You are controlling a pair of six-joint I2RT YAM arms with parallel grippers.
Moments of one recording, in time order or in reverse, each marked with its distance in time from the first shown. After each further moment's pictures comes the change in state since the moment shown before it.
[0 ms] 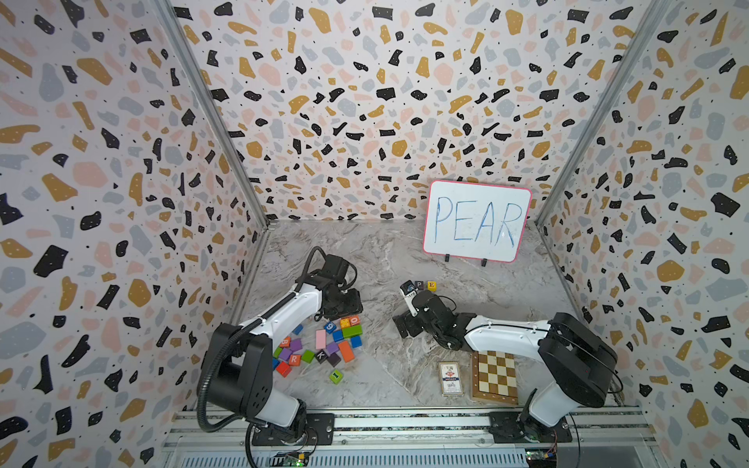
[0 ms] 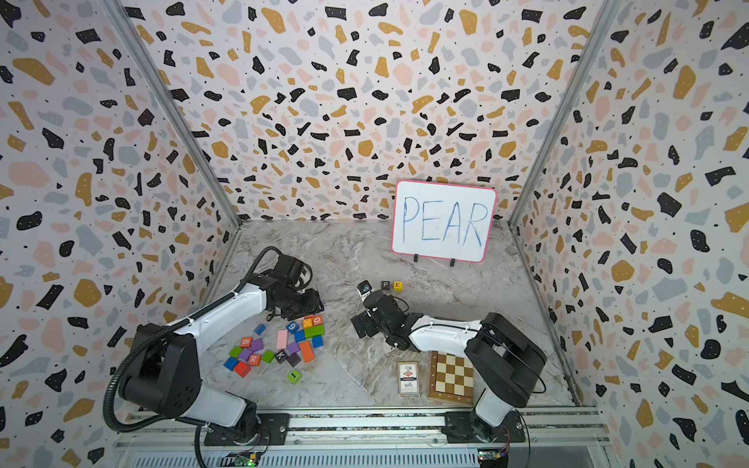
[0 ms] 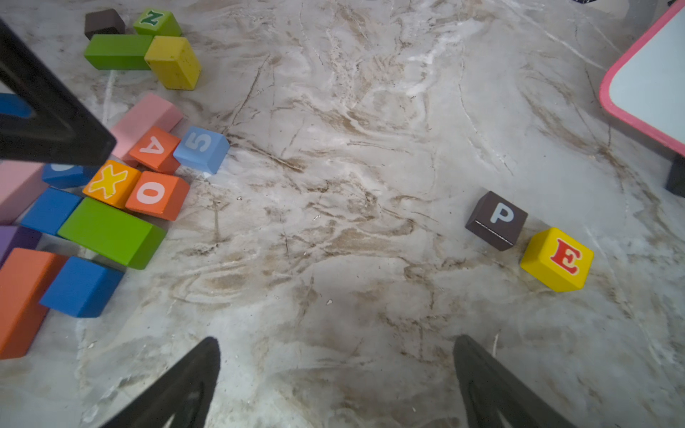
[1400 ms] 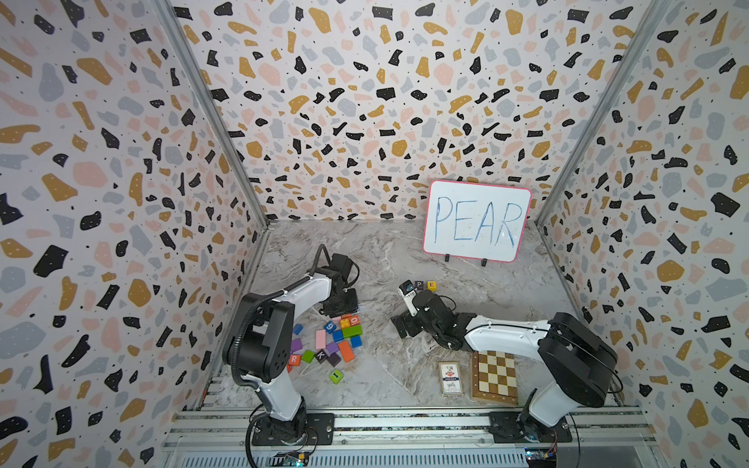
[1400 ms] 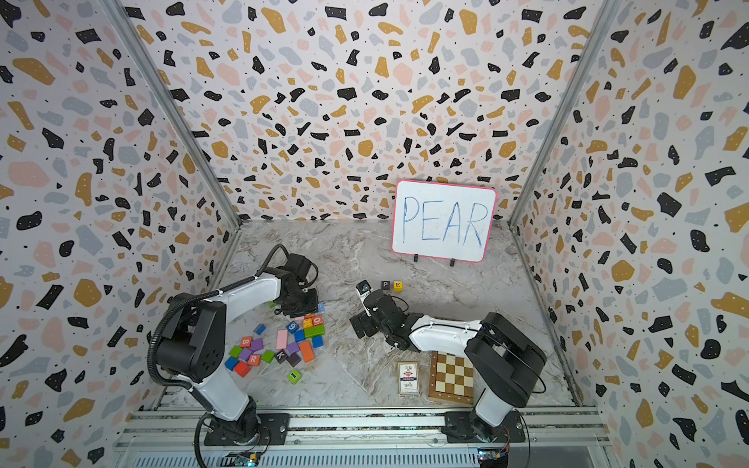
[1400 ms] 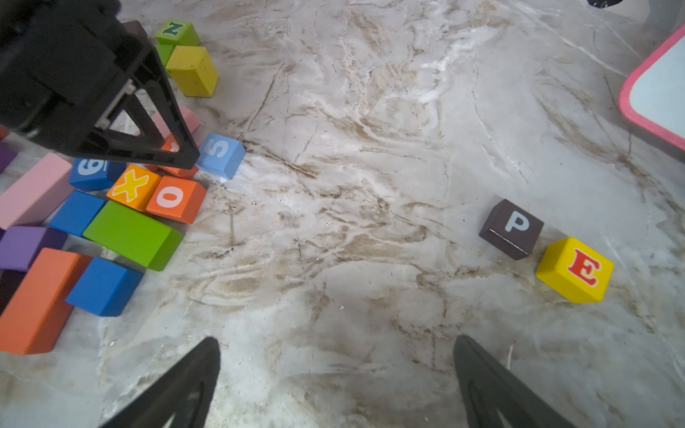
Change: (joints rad) left arm 0.029 0.214 0.066 0.013 -0.117 0.013; right arm -0.005 0.000 -0.002 0.016 -0.030 0.001
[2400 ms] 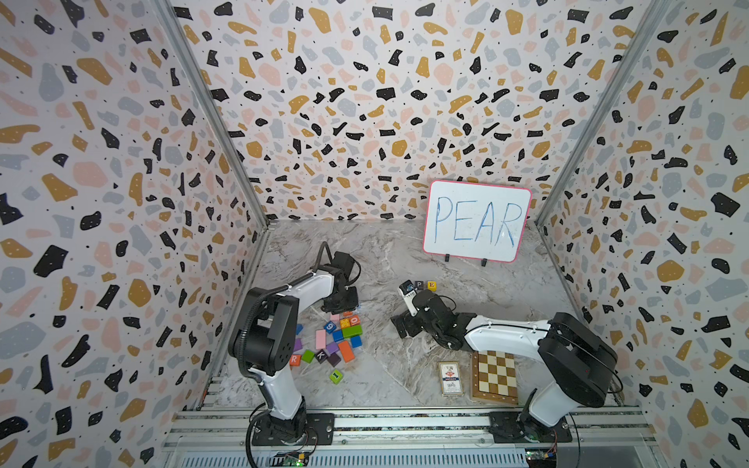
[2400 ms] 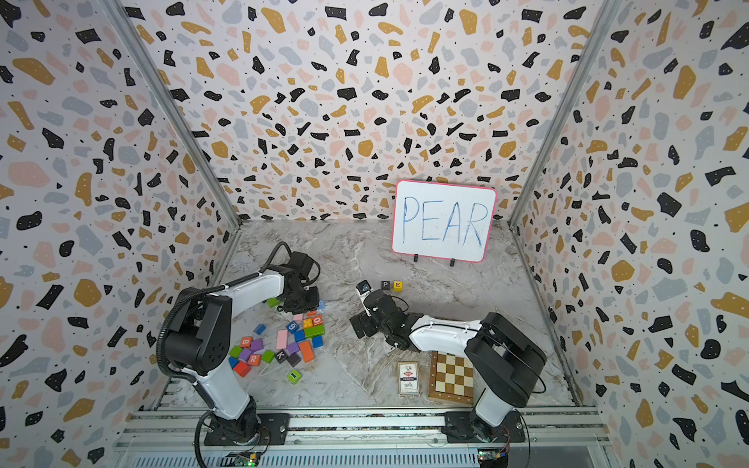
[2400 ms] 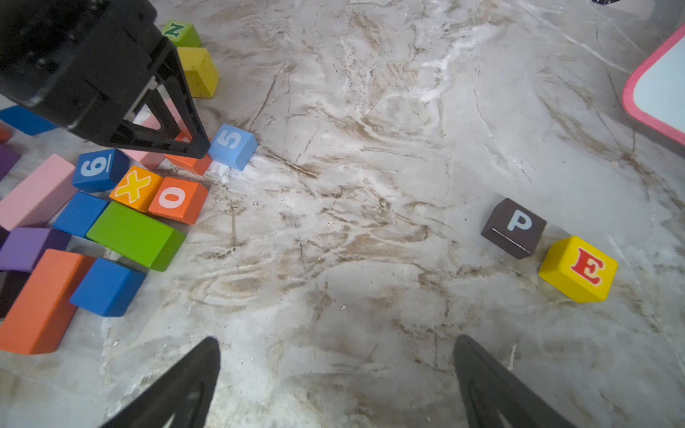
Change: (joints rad) left arm -0.001 0.049 0.037 0.001 -0.052 0.004; right arm 0.000 0.000 0.000 0.000 -0.007 0.007
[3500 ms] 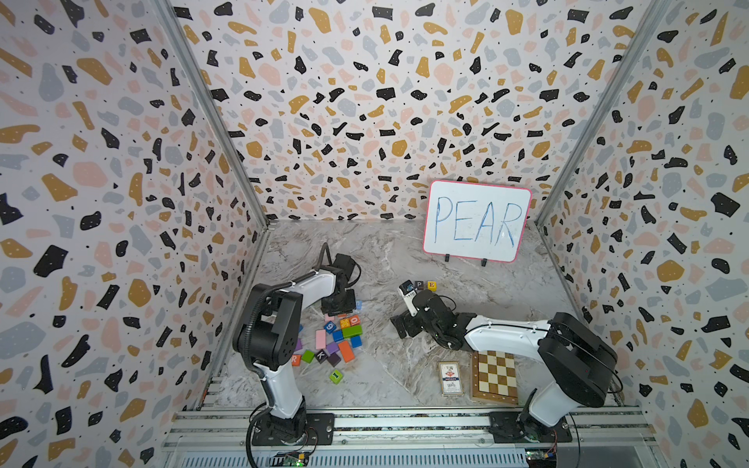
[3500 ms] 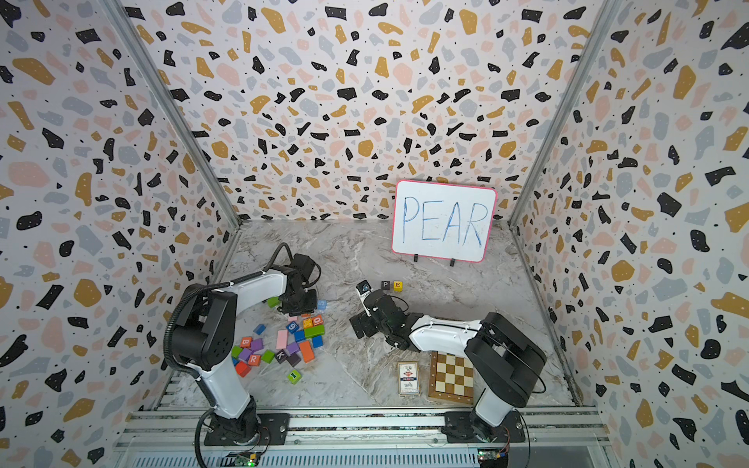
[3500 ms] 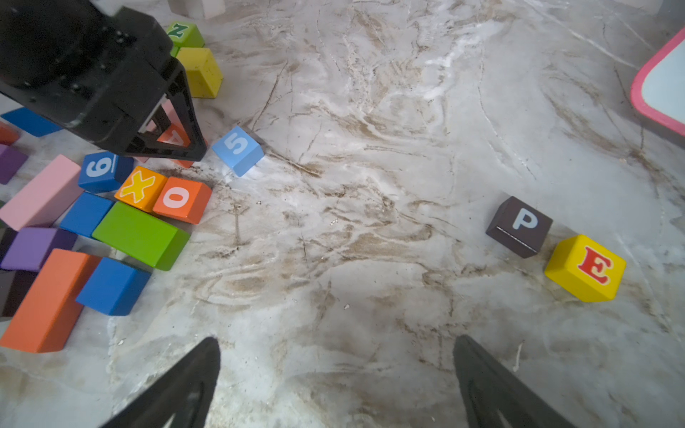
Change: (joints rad) left arm -0.002 0.039 0.009 -0.029 -0.072 0.002; right arm 0.000 0.000 0.000 0.000 -0.008 0.008
